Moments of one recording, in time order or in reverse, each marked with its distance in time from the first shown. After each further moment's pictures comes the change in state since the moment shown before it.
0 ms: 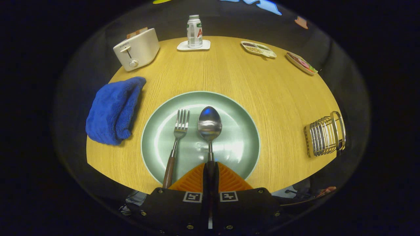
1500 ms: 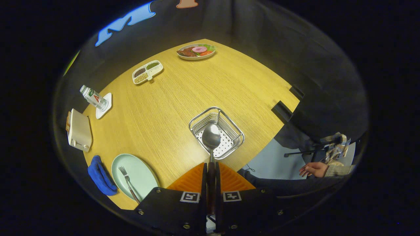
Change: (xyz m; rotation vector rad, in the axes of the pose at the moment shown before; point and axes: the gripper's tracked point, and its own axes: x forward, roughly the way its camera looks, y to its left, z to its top) arm -0.080 -0.231 0.012 0.573 0.030 -0.238
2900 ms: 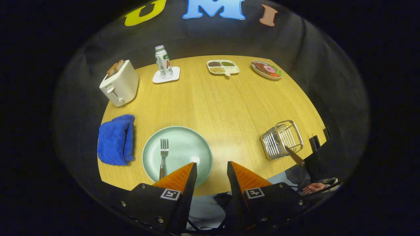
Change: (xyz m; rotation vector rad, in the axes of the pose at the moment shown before) arm -0.049 0.169 -0.082 -0.438 -0.099 0.217
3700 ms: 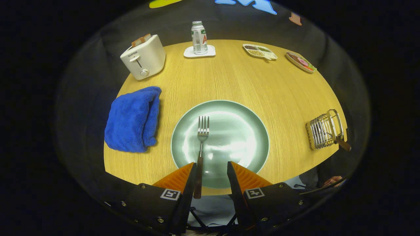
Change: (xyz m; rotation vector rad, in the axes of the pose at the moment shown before) arm 0.059 0.090 -0.054 -0.074 0.120 0.108
